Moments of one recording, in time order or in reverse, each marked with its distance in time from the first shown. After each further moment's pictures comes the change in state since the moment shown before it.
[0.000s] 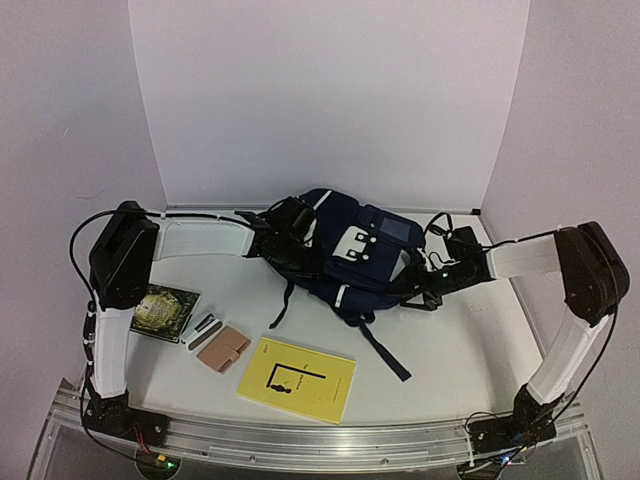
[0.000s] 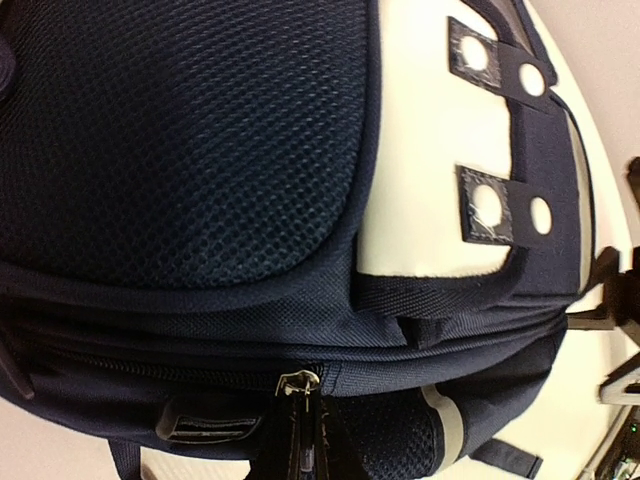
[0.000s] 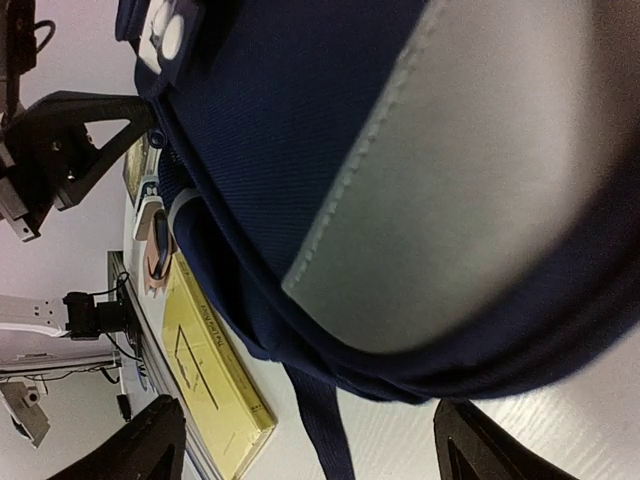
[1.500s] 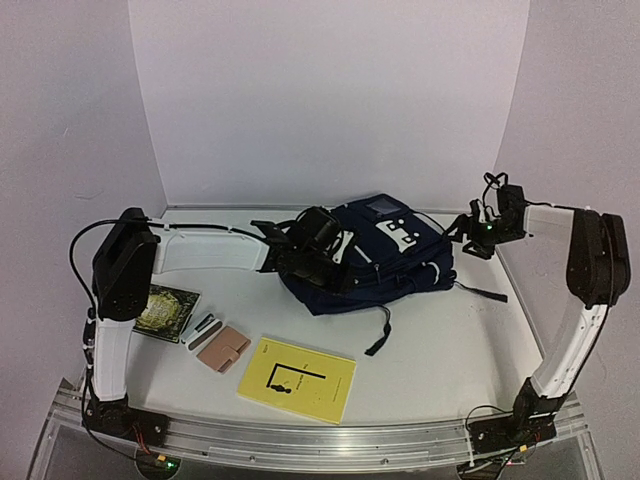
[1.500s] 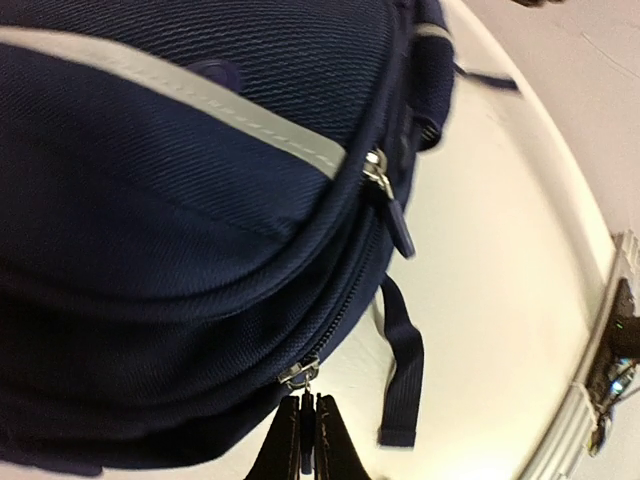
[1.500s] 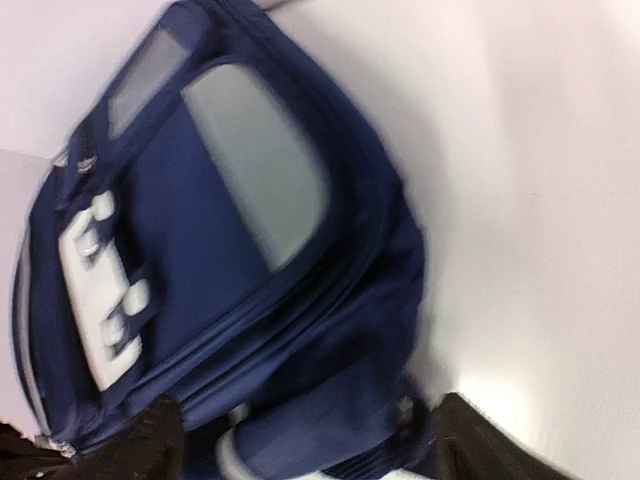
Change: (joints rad) left arm -0.132 -0.014 0.019 0.015 0.108 0.124; right arm -0.357 0.120 0.422 -0.254 0.277 -0.143
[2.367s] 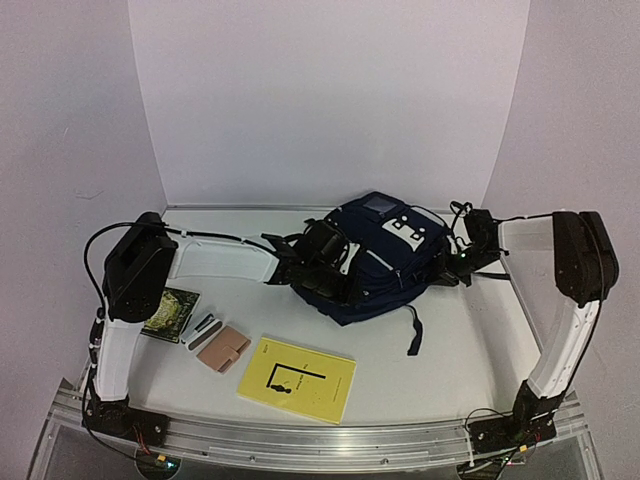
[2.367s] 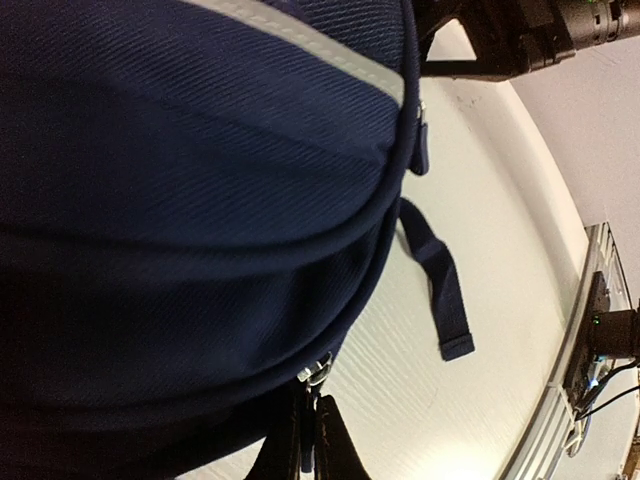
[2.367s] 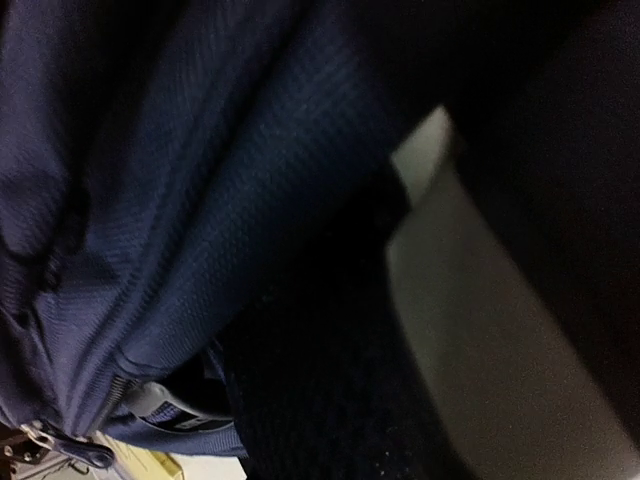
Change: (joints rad) left arm -0.027 0.068 -0.015 0.105 0.075 -0.059; right arm 0.154 0.029 -0.148 -0.056 0.000 0.053
